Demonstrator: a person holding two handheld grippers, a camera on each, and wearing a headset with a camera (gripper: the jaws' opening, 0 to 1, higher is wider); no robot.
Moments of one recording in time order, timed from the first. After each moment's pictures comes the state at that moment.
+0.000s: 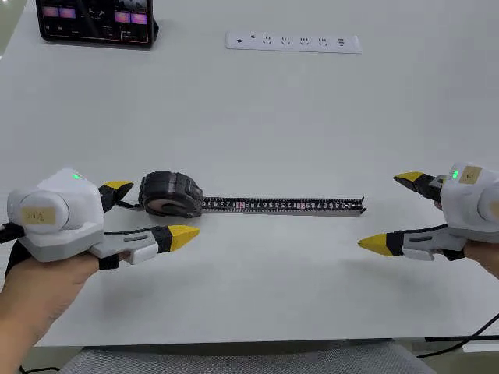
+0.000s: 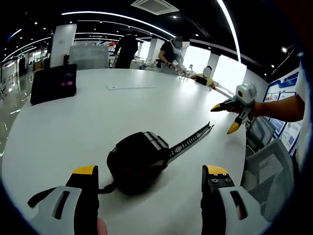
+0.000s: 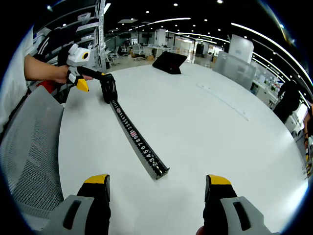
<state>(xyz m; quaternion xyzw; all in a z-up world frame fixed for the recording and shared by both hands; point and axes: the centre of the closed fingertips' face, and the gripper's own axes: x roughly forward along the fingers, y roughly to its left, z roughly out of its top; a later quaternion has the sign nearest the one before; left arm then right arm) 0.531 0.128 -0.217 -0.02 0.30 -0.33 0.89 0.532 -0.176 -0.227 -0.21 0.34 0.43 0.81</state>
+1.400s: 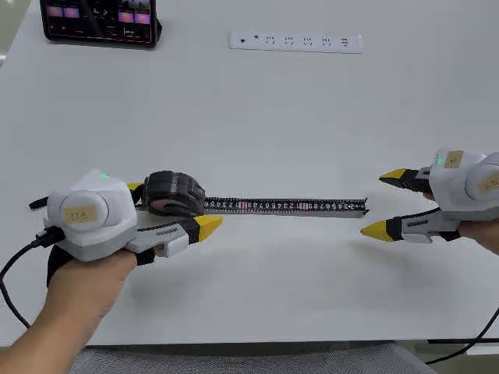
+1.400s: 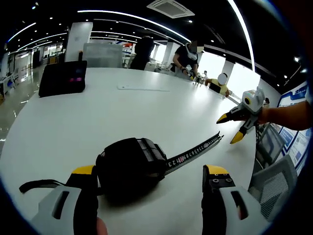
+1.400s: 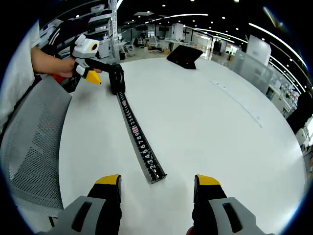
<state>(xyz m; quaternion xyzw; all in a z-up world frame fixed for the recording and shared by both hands) 0.544 0.111 -0.221 -0.04 0.31 -0.26 0.92 0.543 -0.168 -0.239 -0.25 0.36 0.49 0.75</state>
